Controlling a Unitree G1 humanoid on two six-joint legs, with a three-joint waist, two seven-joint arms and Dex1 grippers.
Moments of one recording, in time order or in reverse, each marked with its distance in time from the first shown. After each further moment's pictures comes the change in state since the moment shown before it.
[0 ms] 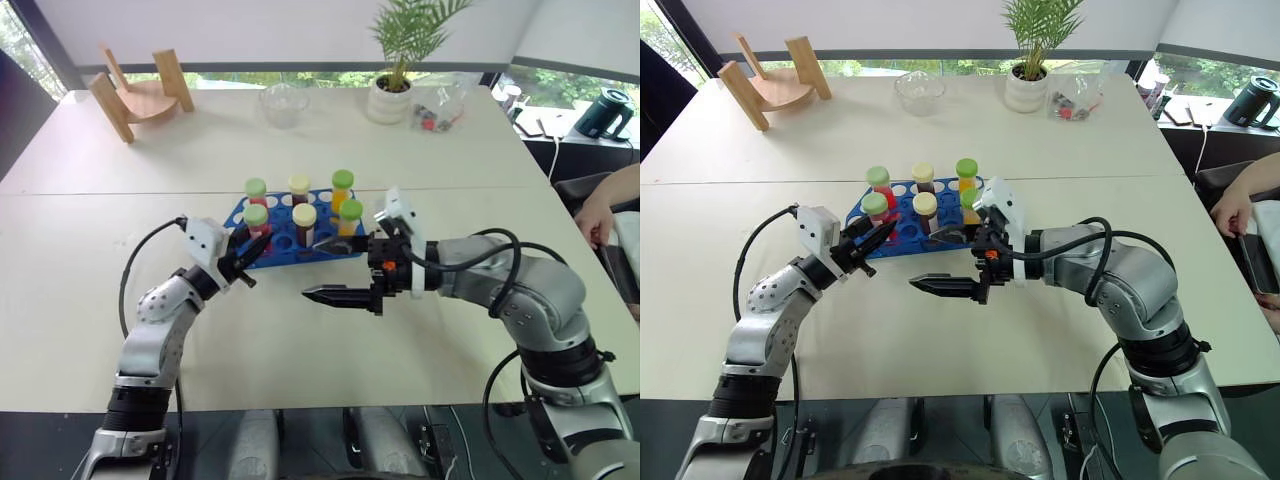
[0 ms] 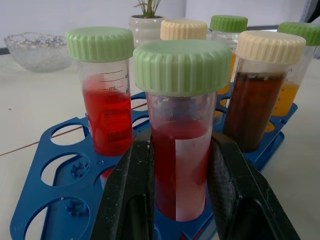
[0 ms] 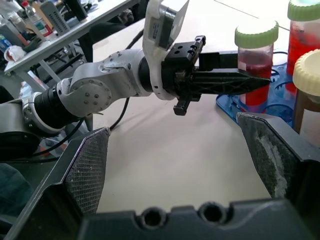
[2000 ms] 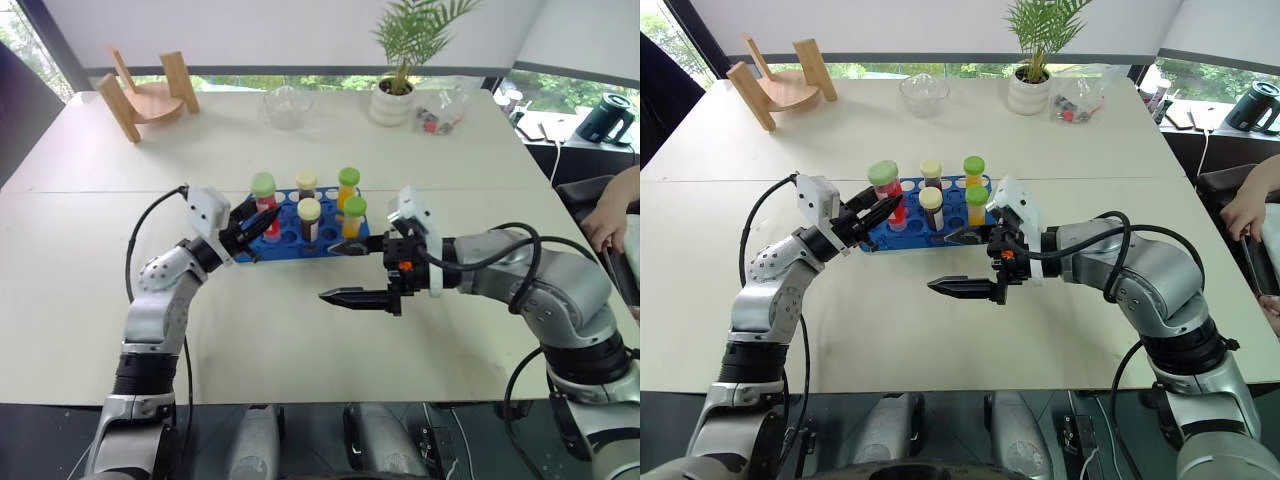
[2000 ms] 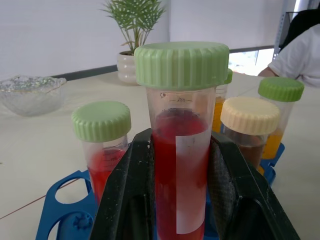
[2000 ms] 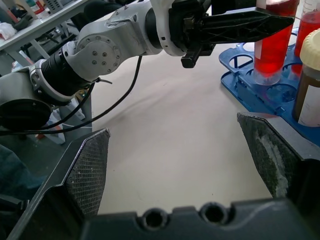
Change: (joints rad) left arm -0.155 -0.011 0.030 0.072 -0.004 0.017 -0.107; right arm -0.009 -0.131 -0.008 -0.002 0.020 0.000 0.058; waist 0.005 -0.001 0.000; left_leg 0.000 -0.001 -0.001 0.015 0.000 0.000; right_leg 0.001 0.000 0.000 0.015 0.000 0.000
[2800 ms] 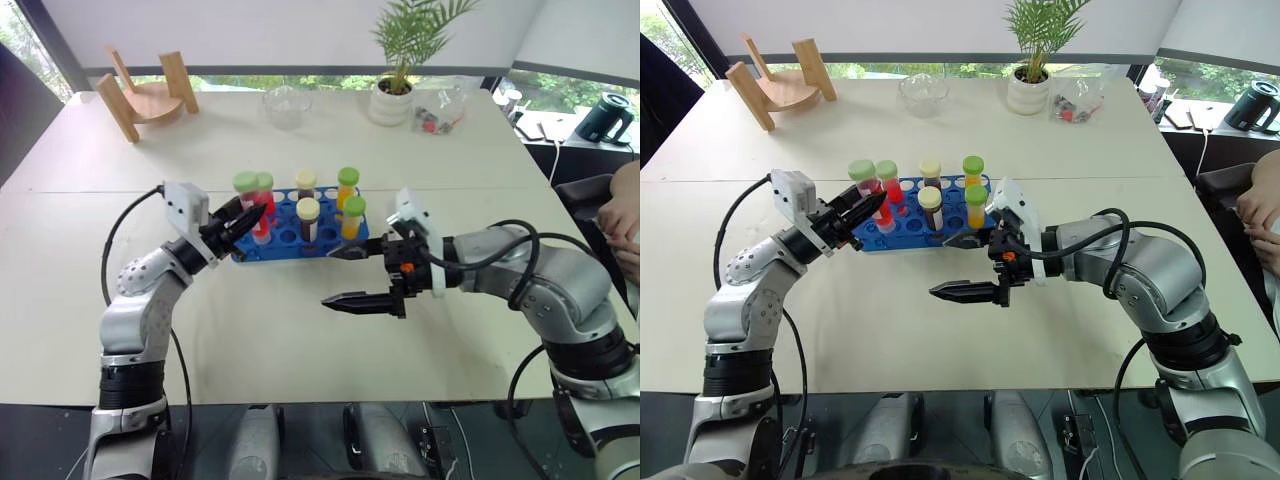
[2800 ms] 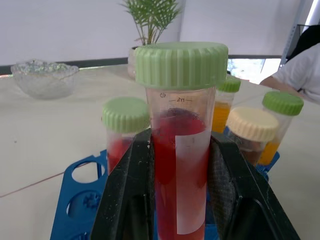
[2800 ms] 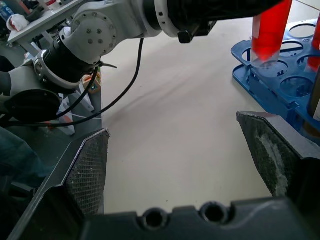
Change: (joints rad) left arm 0.021 -0.016 0.110 -0.106 -0.053 0.194 0.006; right arm -0.022 -0.020 0.023 0.024 -0.009 -0.010 0.061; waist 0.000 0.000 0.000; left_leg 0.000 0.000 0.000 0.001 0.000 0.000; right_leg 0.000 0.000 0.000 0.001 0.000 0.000
